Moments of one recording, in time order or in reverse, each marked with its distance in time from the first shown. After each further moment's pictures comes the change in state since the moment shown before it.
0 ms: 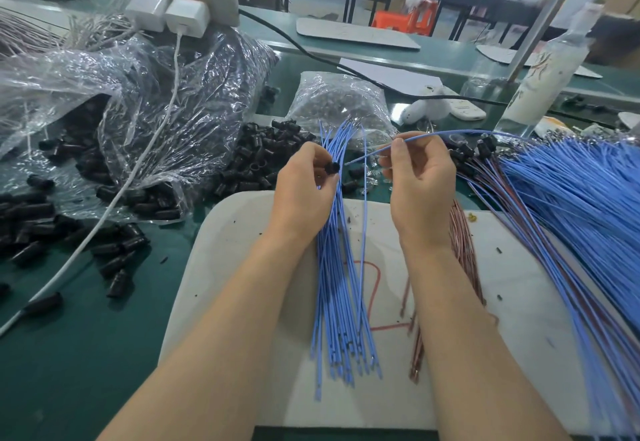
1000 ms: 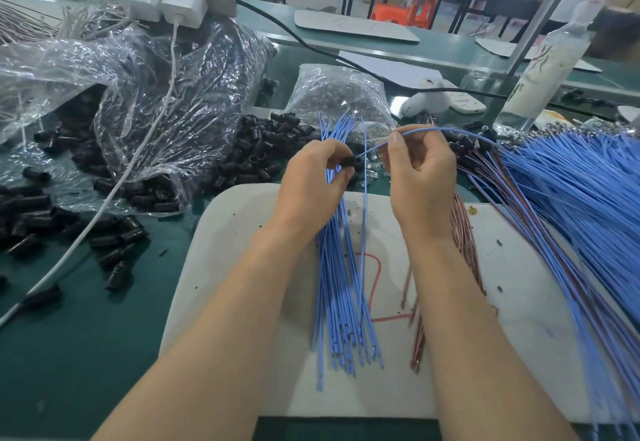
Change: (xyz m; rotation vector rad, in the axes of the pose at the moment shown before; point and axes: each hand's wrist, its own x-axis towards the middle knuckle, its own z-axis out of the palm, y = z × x) left_hand -0.002 0.006 -0.001 0.130 -0.088 0.143; right_hand 0.000 -0.002 -0.001 -0.079 -0.021 -0.010
